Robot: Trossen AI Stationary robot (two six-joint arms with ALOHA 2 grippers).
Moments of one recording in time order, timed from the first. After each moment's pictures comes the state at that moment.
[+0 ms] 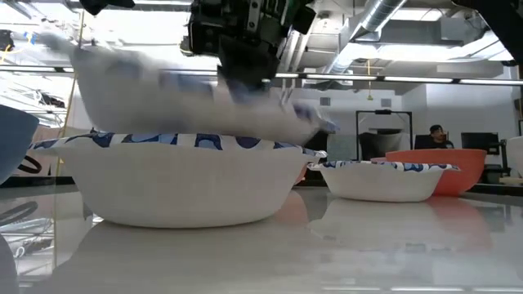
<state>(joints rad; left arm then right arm) -0.25 0.71 1.03 -0.80 -0.38 -0.31 0.06 2.12 1.82 -0.75 -0.47 0.08</state>
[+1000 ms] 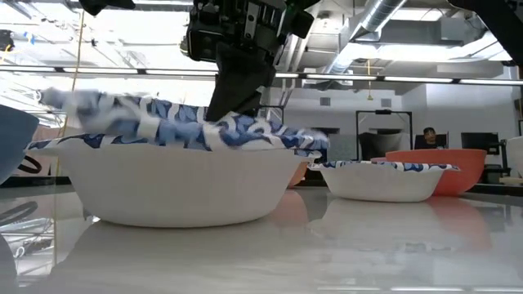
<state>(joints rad) -0.25 0.71 1.03 -0.80 -0.39 -0.32 0.06 2.13 1.82 -0.72 -0.44 0.05</state>
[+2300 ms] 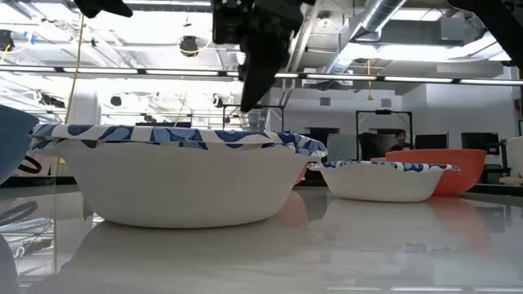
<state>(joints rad) -0.25 0.71 1.03 -0.85 -0.44 -0.32 -0.01 2.10 2.02 -1.10 -0.17 -0.17</state>
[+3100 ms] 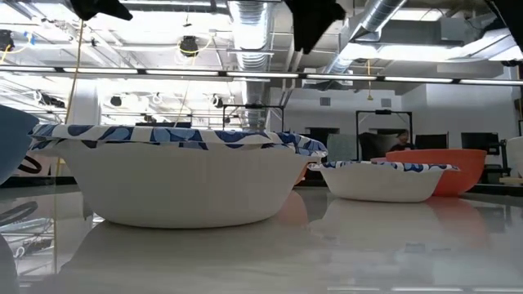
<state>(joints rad) -0.25 0.71 1.03 -0.86 -0.48 -0.43 -0.02 1.91 2.21 -1.56 0.40 0.46</state>
